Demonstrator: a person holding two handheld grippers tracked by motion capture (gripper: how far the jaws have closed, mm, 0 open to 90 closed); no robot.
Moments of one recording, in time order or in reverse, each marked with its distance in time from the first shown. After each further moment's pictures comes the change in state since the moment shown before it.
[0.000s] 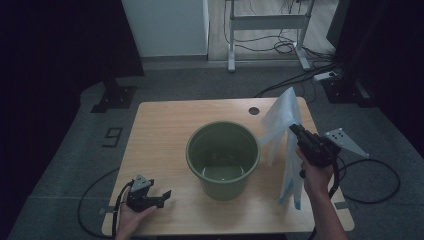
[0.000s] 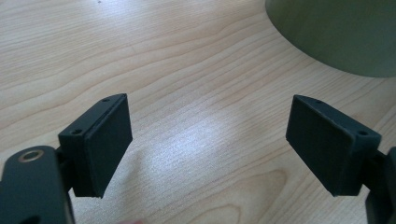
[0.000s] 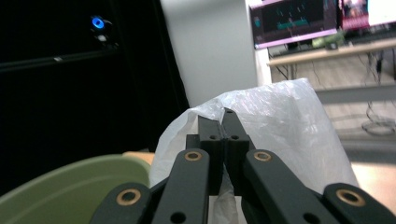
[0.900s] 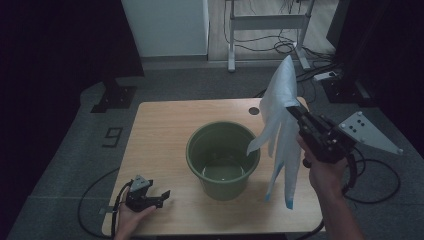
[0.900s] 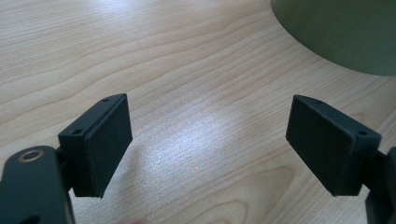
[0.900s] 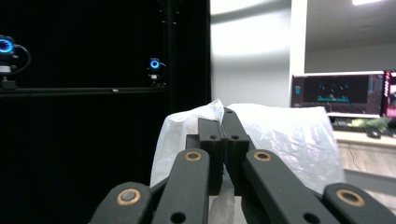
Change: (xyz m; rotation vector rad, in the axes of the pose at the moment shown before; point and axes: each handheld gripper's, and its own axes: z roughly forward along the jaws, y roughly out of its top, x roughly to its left) left arm 0.004 -0.002 0.000 0.007 0.001 -0.008; right arm 0.081 0.101 -0.027 -0.160 0.166 -0.188
